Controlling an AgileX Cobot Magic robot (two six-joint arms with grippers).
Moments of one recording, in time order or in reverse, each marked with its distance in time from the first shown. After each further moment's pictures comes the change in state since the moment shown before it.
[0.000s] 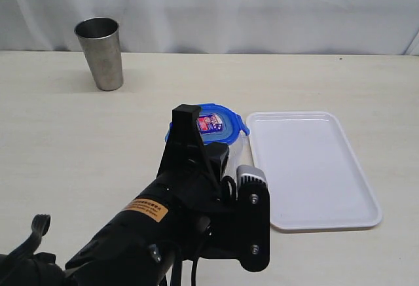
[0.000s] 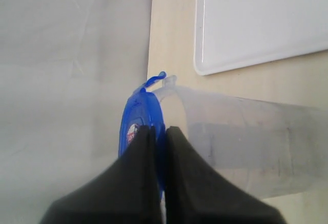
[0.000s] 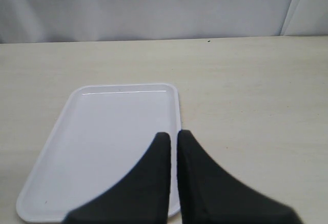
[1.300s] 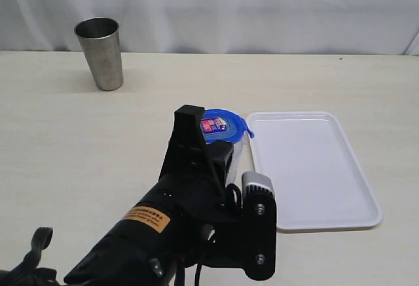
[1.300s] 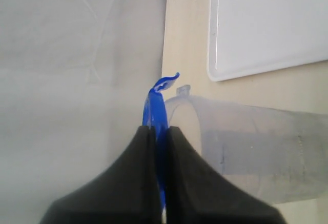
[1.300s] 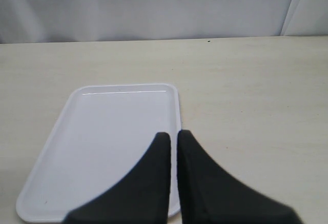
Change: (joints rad) left arm -0.042 0.000 0.000 0.013 -0.060 0.000; right arm 0.000 0.000 0.000 0.000 0.000 0.000
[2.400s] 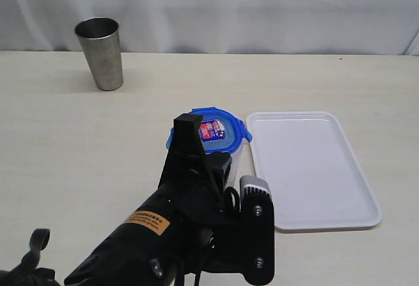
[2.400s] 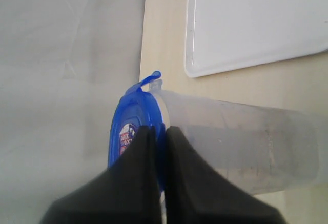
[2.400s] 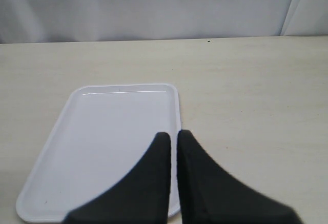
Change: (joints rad) left arm 0.000 0.000 0.000 -0.057 0.051 0.000; right arm 0.000 0.000 0.000 0.000 0.000 0.000
